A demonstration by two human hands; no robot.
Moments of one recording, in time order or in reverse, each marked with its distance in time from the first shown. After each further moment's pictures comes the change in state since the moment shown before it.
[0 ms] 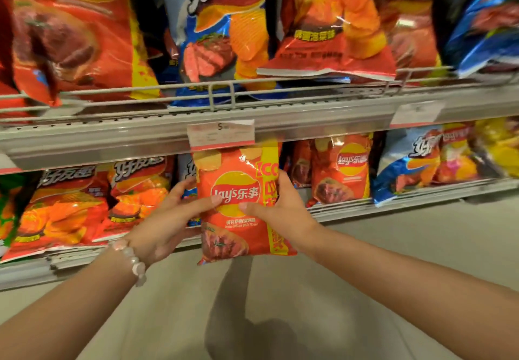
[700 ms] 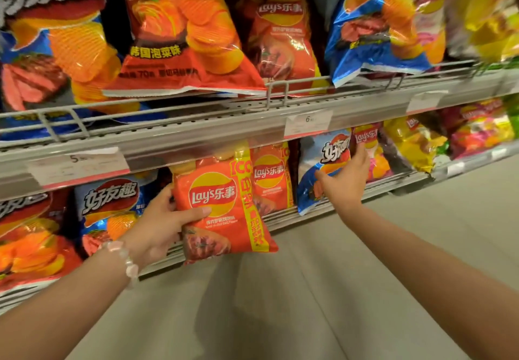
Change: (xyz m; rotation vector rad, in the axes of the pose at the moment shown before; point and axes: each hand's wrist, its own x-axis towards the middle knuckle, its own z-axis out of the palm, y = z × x) left_hand 0.057 -0.003 0.136 0.054 -0.044 0.023; right_hand 0.038 0.050 -0.258 -0.580 0.918 0.019
